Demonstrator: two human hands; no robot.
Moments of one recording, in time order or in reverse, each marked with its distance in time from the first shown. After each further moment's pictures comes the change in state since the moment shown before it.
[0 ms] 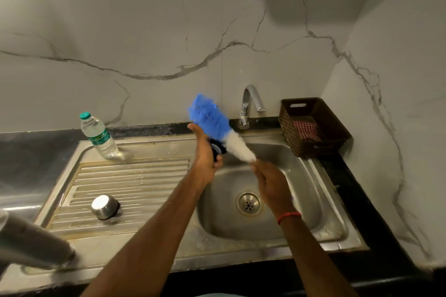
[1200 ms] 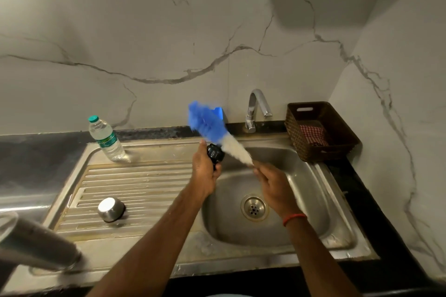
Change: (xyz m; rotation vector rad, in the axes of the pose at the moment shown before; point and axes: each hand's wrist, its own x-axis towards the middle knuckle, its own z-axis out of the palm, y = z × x) left_hand 0.007 -0.009 -0.020 -0.048 0.212 -0.029; right_hand 0.015 -0.009 -0.002 0.069 -0.101 0.012
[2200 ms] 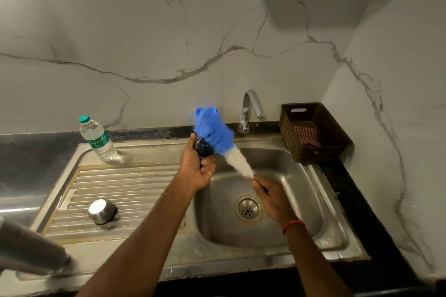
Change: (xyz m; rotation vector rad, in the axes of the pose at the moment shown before) left_hand -0.006 0.021 -0.001 -0.344 -0.269 -0.229; right_hand -0.021 0.017 -0.007 0.211 -0.097 0.059
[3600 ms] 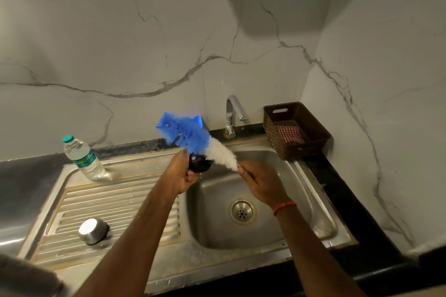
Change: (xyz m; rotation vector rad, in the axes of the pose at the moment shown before) left_hand 0.000 0.014 0.000 0.493 0.041 -0.035; right_hand 0.027 -0.029 -0.019 -0.343 0.062 -0.231
